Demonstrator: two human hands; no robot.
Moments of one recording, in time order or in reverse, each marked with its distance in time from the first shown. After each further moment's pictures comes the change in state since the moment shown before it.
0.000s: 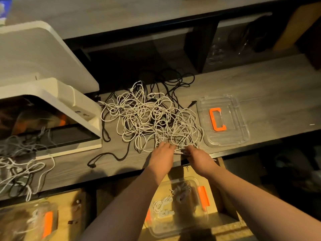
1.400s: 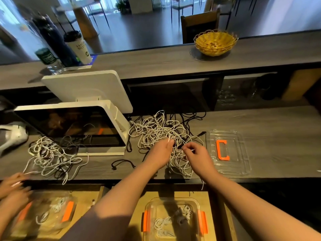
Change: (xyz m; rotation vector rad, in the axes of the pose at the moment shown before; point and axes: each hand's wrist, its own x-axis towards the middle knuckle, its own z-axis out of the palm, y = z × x) left_hand -0.062 0.045 -0.154 -0.651 0.231 -0.352; right_hand -0.067 -0.091 -0.107 0.686 0.285 -0.170
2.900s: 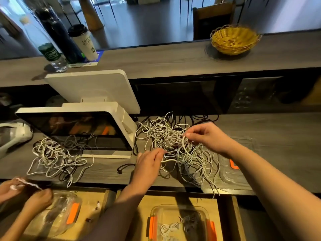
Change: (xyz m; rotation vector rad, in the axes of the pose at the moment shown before) left_hand -0.008 -0.070 -0.039 0.020 0.256 0.036; right_hand 0.089 -0.071 -0.025 -0.040 -0.466 -0.156
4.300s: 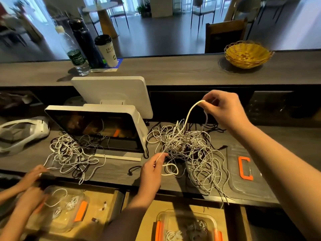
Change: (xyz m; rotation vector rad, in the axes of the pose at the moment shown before) left_hand -0.032 -0.002 -0.015 -0.509 0.236 -0.154; right_hand 0.026 -0.080 -0.016 -0.395 0.517 -0.396
